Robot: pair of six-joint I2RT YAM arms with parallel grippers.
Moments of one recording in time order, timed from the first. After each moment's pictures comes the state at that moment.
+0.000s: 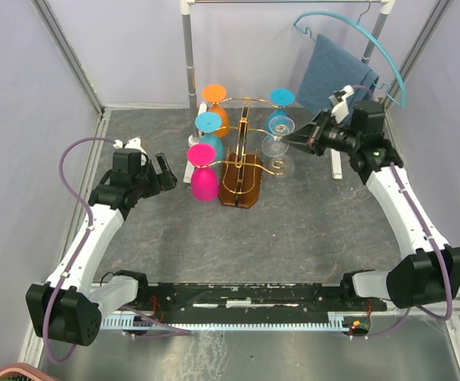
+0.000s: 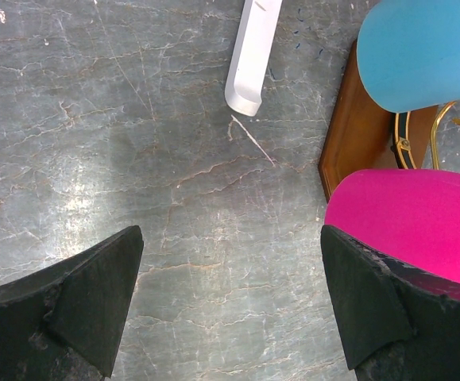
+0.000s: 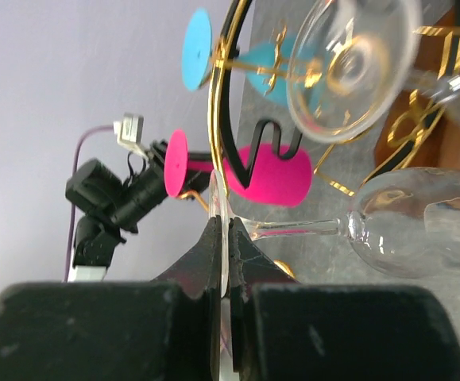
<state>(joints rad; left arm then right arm) -0.16 1.06 0.91 -0.57 0.01 -0.43 0.18 1.32 1.23 -0.27 -0.75 0.96</state>
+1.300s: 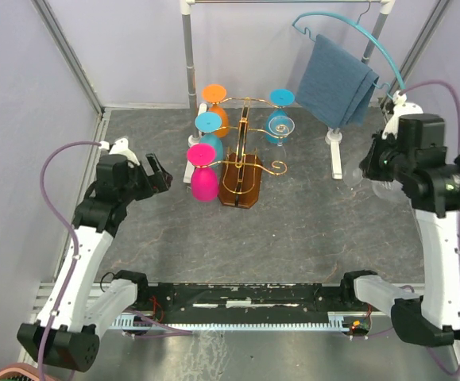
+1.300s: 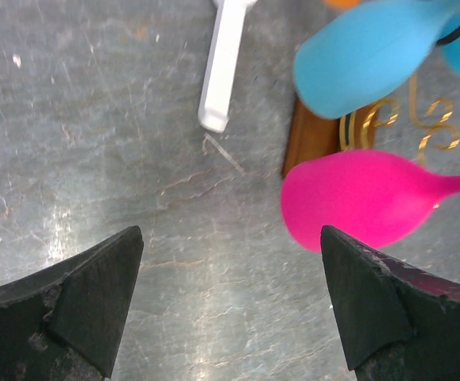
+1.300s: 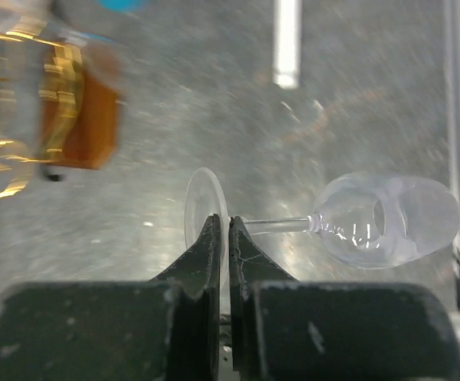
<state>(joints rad) -0.16 0.90 0.92 -0.63 0.02 -0.43 0.10 1.11 1.64 -1.27 0.12 0.22</state>
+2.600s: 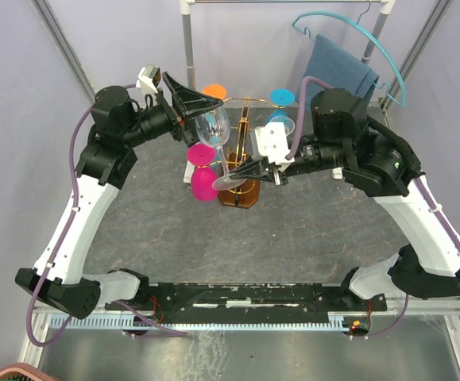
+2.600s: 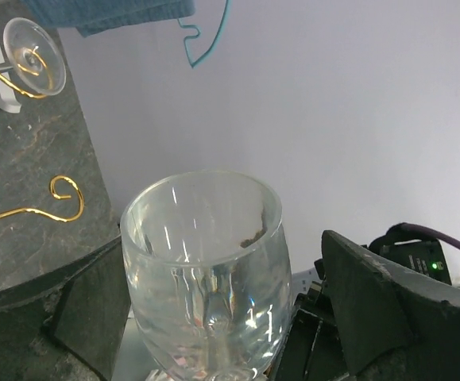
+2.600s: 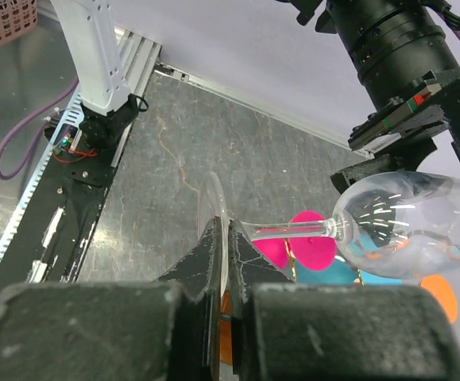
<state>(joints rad) -0.37 1.25 1.54 -0.30 0.66 -1.30 0.89 1.42 2.11 -0.97 -0.70 -0.61</state>
